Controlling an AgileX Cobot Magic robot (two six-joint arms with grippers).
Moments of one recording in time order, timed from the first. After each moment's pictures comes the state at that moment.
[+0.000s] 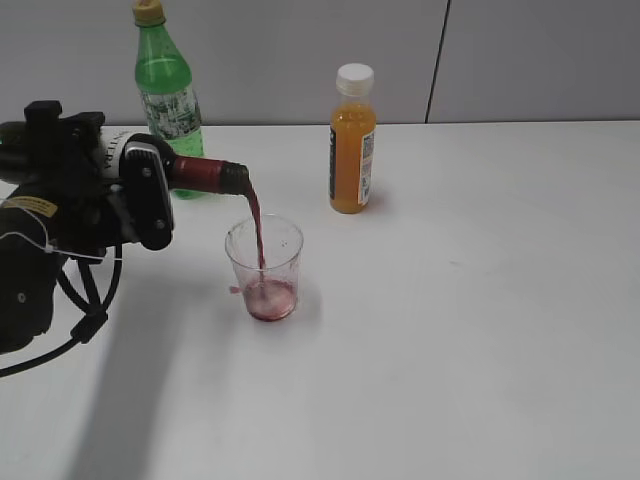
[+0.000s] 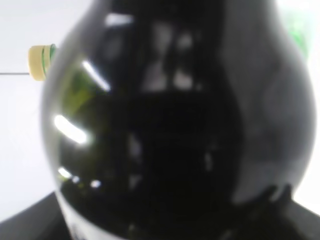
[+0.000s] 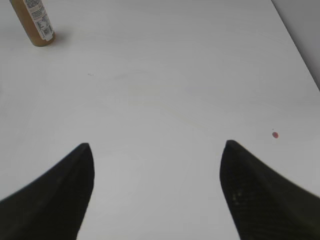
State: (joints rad) left arm -0.56 1.77 -0.56 -0.74 -1.13 1.90; right arm 0.04 -0.01 -0.50 0.01 1.05 0.03
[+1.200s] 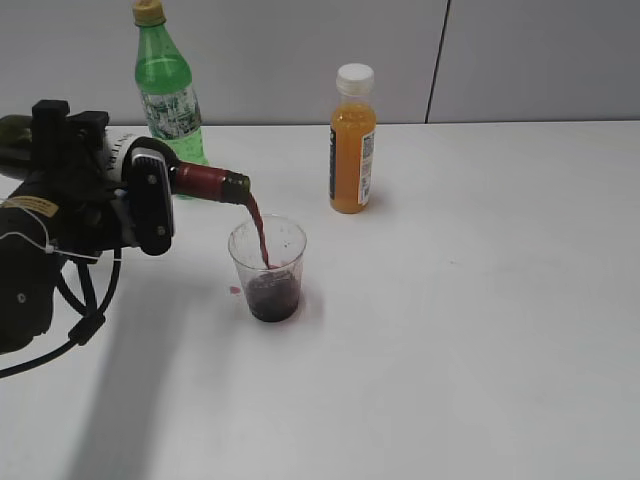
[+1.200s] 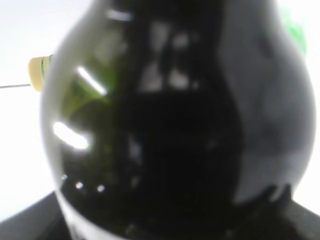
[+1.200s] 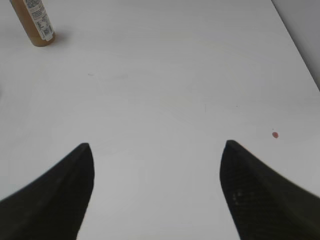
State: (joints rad) left arm -0.56 1.77 -0.56 -0.73 -1.13 1.96; right arm 0.04 -0.01 -0.50 0.01 1.05 0.03
